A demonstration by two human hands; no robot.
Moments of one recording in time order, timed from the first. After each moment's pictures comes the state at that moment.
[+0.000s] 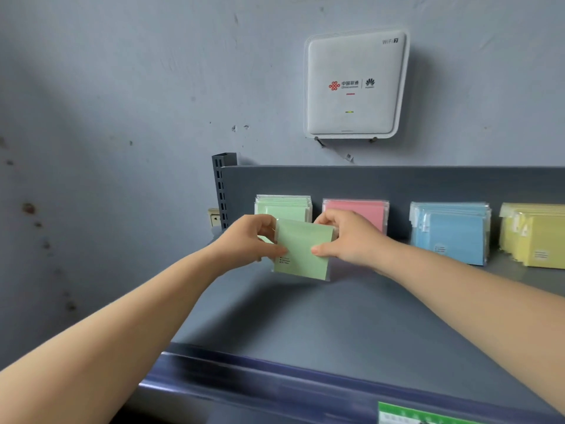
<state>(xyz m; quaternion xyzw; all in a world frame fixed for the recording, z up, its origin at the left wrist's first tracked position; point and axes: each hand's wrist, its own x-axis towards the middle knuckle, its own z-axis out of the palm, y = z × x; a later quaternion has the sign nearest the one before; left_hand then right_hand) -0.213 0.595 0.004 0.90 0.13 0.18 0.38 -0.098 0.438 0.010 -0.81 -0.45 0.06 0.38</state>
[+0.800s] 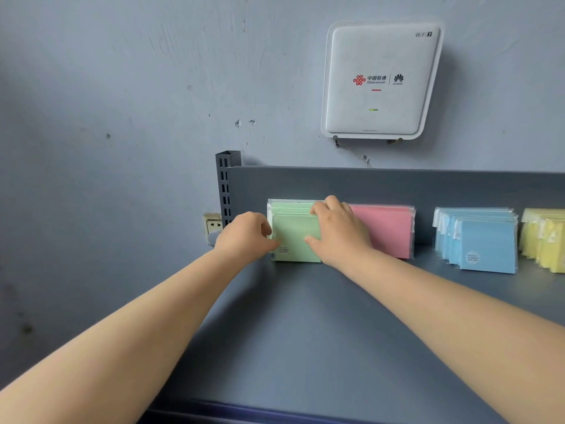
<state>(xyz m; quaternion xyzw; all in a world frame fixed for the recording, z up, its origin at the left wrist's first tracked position) -0.172 0.679 -0.011 0.93 0.22 0.22 0.20 -0.092 0.534 -0.005 -0.89 -0.37 -0.21 0.15</state>
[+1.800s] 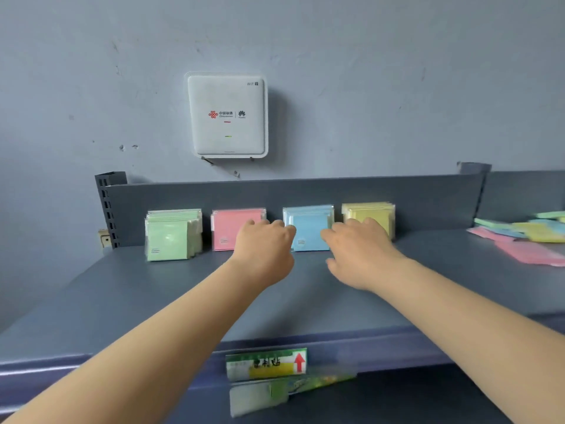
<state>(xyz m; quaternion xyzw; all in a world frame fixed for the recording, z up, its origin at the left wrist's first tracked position) -0.157 0.402 0.017 0.96 0.02 0.25 -0.15 -0.112 0.250 0.024 -0.89 -0.36 -0.26 -0.09</state>
